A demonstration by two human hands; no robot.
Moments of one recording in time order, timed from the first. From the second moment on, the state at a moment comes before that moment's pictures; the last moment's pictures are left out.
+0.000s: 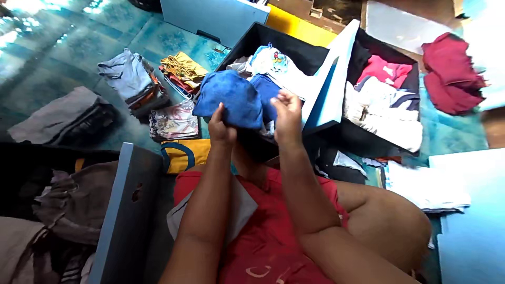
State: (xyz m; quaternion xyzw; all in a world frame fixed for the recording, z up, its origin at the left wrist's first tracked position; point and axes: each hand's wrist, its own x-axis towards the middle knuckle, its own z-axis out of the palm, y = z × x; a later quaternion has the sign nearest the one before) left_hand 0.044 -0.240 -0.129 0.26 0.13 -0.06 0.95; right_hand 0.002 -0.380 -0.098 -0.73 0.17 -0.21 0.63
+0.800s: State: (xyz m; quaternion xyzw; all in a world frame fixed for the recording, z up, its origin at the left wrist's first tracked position) left_hand -0.208 -0.047 -0.058 0.48 0.13 -0.17 0.85; right_hand -0.159 -0.335 -0.038 -0.57 0.07 0.29 0.77
